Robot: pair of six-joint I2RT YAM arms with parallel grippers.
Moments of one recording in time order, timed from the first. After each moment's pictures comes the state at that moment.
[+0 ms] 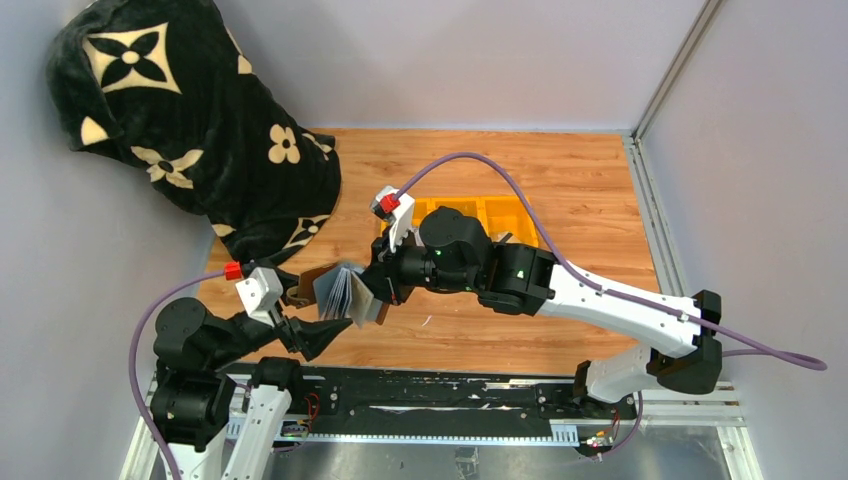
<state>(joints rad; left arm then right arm) -0.08 0.27 0.93 -0.74 0.92 -0.03 1.28 1.39 1.49 -0.37 -0.06 0.40</state>
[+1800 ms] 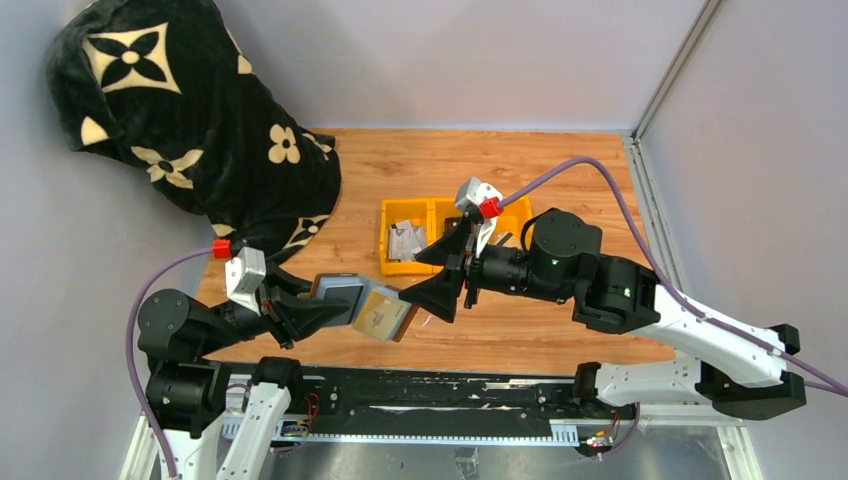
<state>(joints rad) -0.08 0.36 1.00 -0.51 1.09 -0.35 1.27 1.06 1.39 -0.40 -0.08 0.25</state>
